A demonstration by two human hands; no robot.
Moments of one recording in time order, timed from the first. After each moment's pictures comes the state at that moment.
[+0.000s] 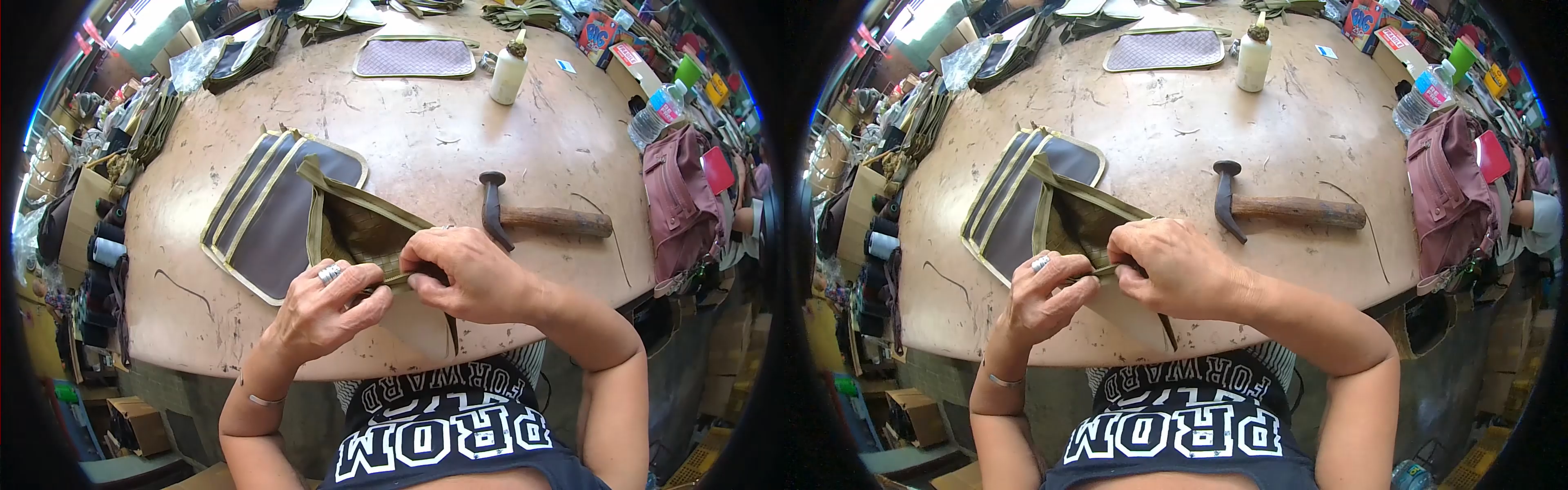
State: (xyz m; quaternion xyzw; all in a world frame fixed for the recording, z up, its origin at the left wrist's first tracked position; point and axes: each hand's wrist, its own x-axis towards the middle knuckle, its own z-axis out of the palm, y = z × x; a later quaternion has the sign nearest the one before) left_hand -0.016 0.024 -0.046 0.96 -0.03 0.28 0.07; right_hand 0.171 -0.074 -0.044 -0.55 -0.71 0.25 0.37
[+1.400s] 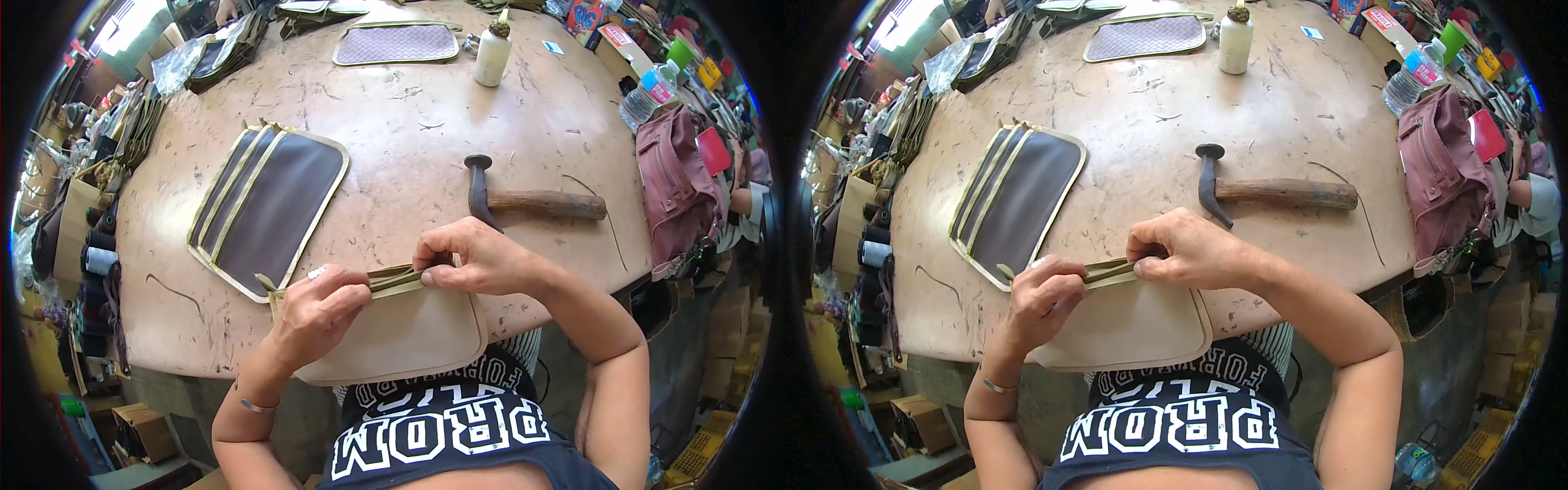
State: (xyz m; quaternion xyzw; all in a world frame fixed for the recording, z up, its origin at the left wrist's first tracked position) left_hand -0.019 0.015 -0.062 0.94 0.06 0.23 0.23; right_hand 0.201 -0.084 -0.064 -0.53 -0.63 0.44 0.36
